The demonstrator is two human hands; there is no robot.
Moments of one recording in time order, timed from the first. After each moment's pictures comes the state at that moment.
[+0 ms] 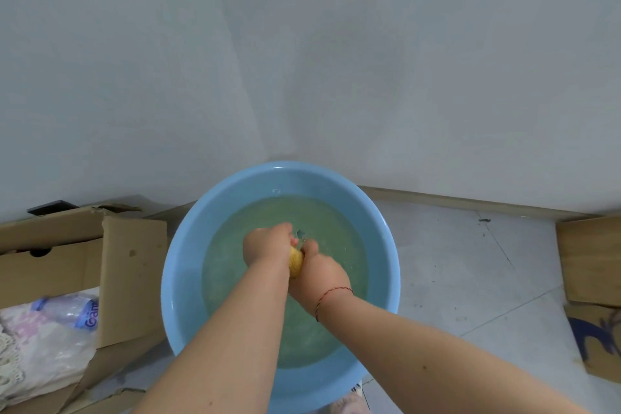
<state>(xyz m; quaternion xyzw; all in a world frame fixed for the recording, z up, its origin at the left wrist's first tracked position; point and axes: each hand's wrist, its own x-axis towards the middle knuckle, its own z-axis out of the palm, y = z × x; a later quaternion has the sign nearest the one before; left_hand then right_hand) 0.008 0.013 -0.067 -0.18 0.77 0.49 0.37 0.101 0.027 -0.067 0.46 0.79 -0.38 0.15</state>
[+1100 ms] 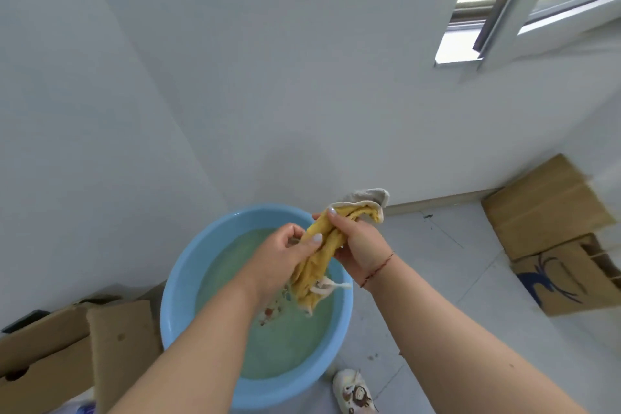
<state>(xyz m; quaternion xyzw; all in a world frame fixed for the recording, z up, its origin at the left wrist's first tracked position) 0.069 -0.022 0.093 0.37 0.64 0.39 0.55 0.205 0.055 0.073 0.41 0.35 -0.79 -0.31</state>
